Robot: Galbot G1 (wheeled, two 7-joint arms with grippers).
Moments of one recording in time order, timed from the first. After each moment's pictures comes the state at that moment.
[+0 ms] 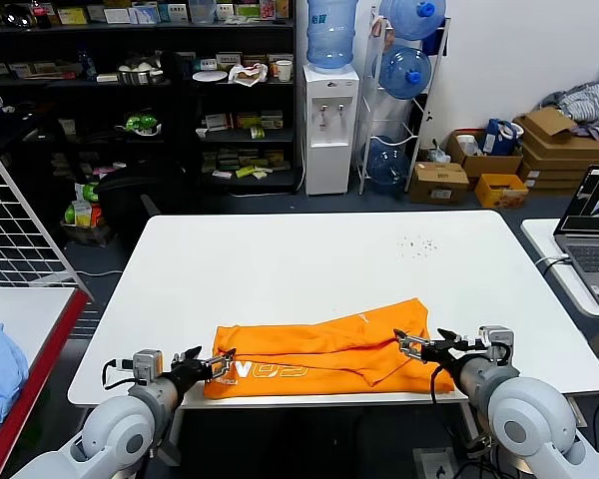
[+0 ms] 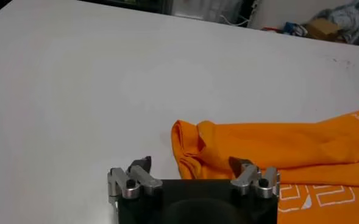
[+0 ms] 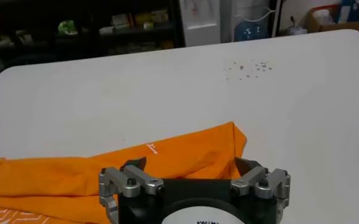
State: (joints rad) left arm 1.17 -0.72 -0.02 -1.94 -1.10 0.37 -0.39; right arm -1.40 0.84 0.48 2.18 1.10 -0.68 0.47
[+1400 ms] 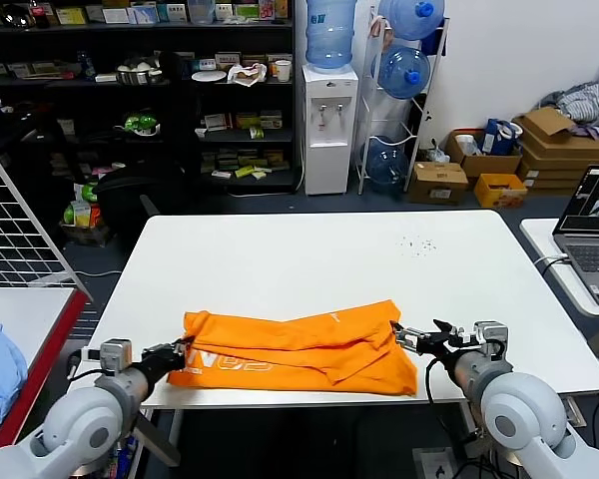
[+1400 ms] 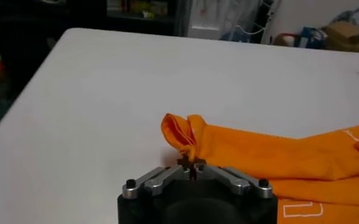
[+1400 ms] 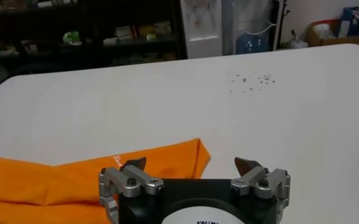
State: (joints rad) left arm 1.24 -0.55 -0.17 -2.01 -1.20 0.37 -0.43; right arm -1.34 0.87 0.43 2.14 1.02 -0.64 0.42
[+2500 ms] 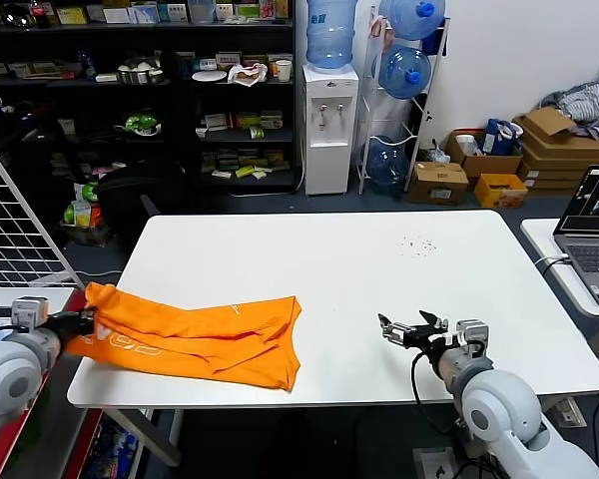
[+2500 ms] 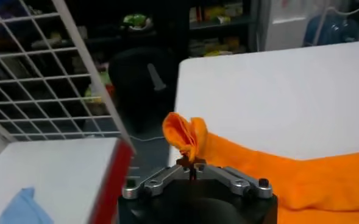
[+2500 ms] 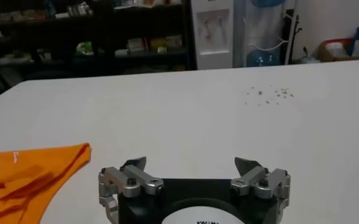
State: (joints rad) left arm 1.27 -0.29 -0.33 -1.95 -1.37 0.40 -0.53; right arm -1.30 0.95 0.38 2.05 0.85 -0.60 0.32
